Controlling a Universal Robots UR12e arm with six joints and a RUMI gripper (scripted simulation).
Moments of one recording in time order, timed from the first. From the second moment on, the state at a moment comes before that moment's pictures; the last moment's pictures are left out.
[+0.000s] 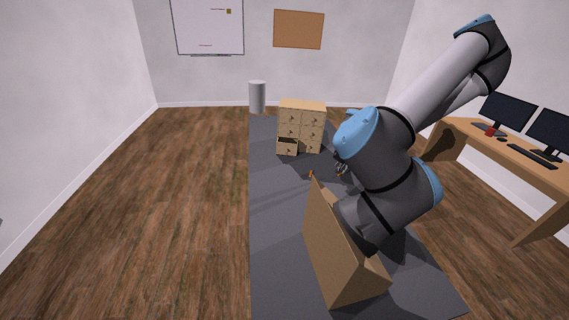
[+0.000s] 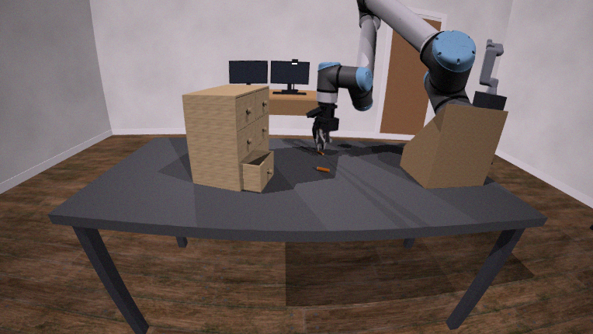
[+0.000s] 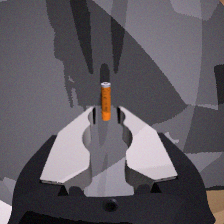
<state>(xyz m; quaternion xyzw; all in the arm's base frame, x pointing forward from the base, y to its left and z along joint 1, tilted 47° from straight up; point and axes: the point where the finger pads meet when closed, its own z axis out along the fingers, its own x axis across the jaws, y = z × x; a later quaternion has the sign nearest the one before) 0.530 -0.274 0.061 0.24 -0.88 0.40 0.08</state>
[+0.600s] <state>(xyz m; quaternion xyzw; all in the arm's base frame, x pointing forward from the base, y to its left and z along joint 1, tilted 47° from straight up) 0.531 -0.279 0.057 0.24 -0.88 0.40 0.08</state>
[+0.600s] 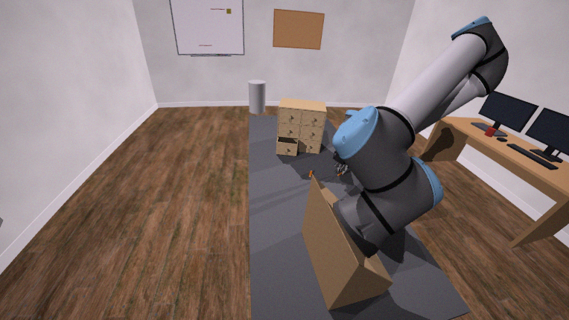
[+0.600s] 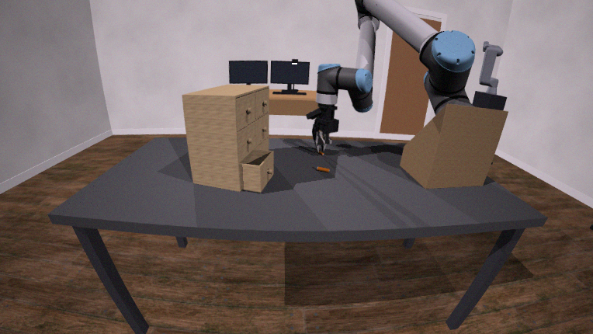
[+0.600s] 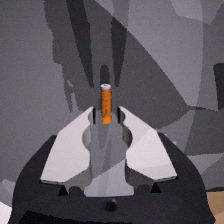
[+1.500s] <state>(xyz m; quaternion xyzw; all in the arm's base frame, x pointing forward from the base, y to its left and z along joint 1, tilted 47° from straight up) 0.531 -0.286 0.050 0.24 -0.88 0.40 0.08</state>
